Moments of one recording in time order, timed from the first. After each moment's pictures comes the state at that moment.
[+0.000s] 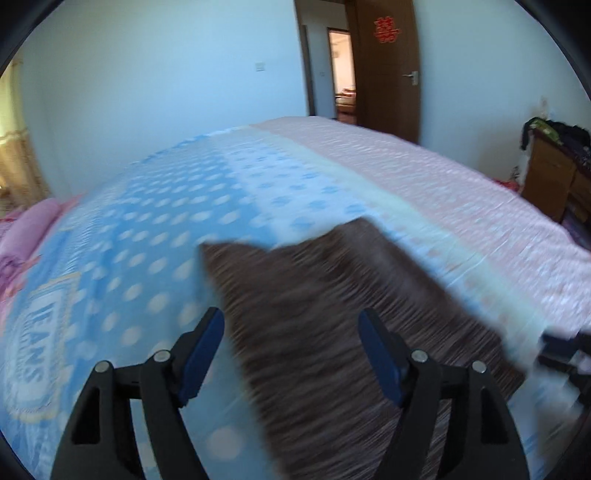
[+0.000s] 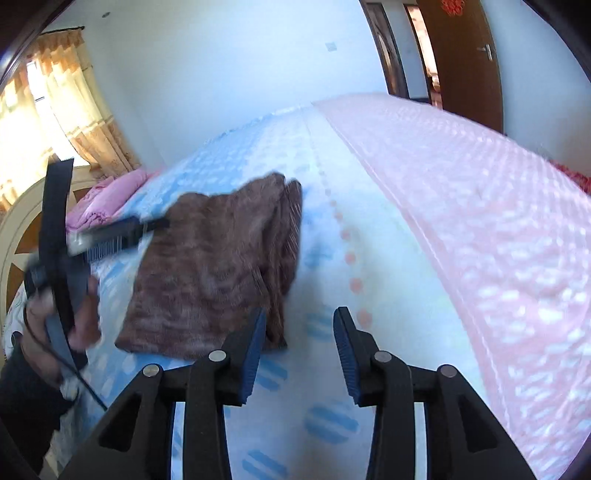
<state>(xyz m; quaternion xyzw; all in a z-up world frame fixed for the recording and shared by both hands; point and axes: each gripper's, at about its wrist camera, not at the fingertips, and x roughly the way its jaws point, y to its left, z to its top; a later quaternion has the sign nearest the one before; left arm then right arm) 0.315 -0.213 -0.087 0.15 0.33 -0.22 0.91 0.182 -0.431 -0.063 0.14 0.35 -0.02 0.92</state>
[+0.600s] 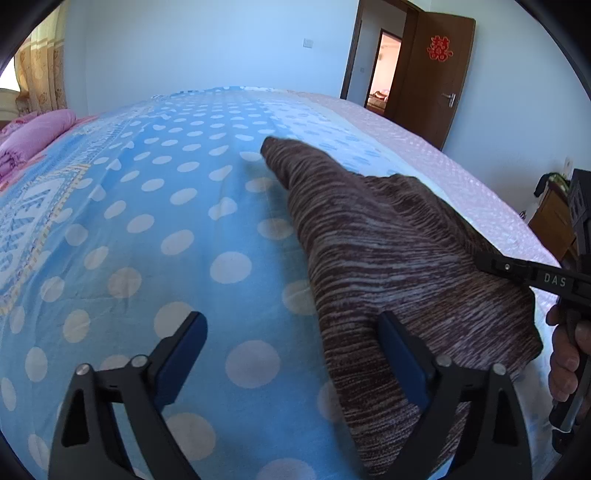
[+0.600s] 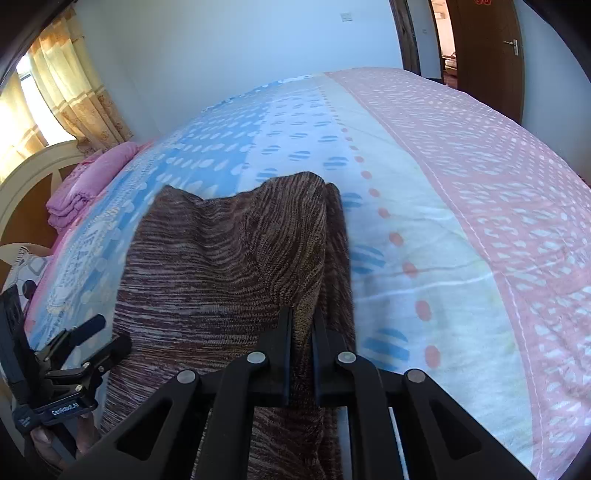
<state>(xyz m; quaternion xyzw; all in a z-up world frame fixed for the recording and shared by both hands) 0.317 -0.158 -0.141 0.03 0.39 -0.22 0.89 0.300 -0.417 -0.096 0.12 0.43 -0.03 0.89</state>
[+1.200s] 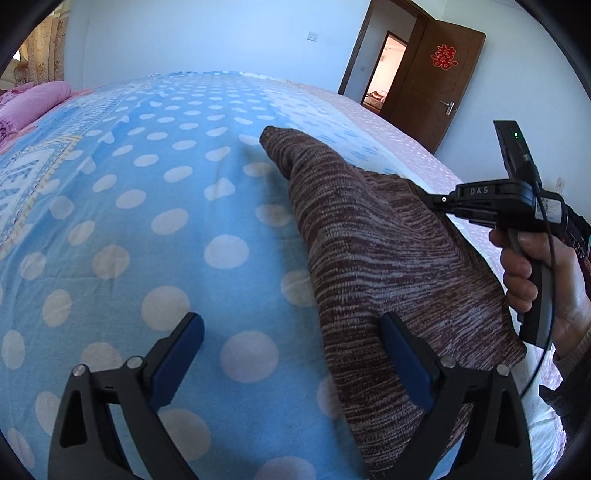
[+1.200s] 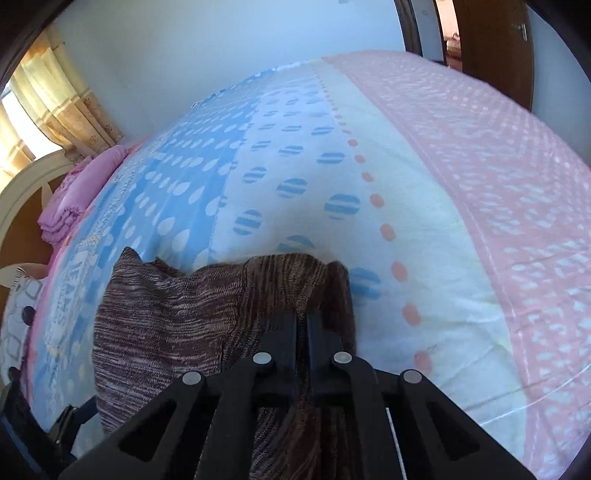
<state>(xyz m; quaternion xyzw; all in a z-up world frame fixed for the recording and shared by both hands) 0.323 -0.145 -0.151 -0.02 0.42 -0.25 0.87 0.396 -0.440 -0.081 0.13 0.44 -0.03 0.89</state>
